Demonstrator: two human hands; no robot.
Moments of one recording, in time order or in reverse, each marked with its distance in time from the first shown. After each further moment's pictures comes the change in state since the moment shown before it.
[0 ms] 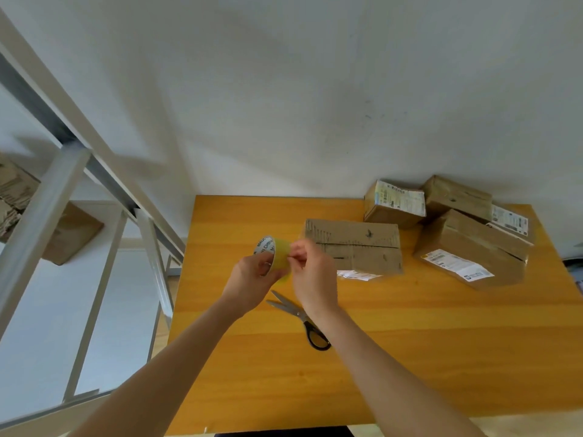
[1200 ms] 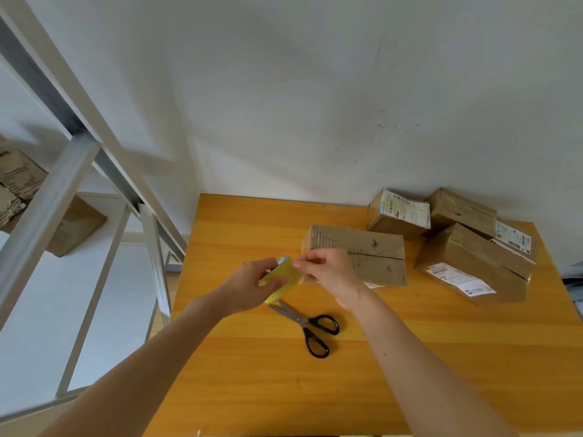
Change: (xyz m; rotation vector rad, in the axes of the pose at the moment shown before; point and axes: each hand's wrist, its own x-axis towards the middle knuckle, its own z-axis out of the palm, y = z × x) left_hand 0.007 -0.011 -0.018 0.129 -0.282 0.152; right_hand 0.033 0.010 -0.031 0.280 -0.426 0.398
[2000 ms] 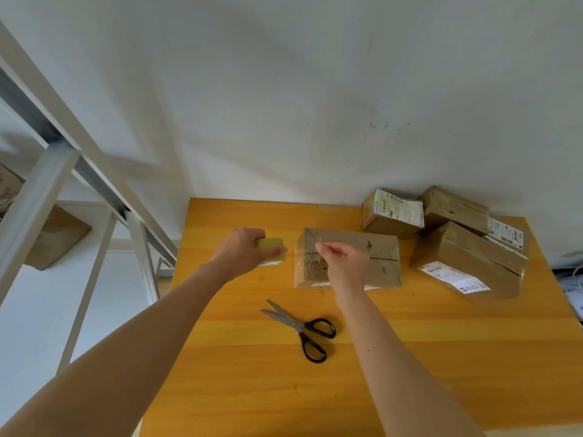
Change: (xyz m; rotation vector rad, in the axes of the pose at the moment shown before) left_hand 0.065 -0.006 -0.029 0.292 0.198 -0.219; right_hand 0.021 0.017 -0.008 0.204 0.565 0.033
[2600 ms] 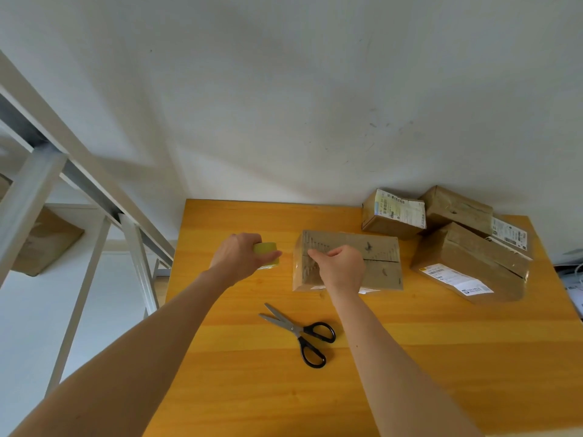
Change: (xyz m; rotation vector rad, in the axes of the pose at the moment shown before) left_hand 0.009 -0.005 0.011 0.077 0.035 -0.023; right_hand 0.012 0.000 0.011 -0.423 0.053 -0.025
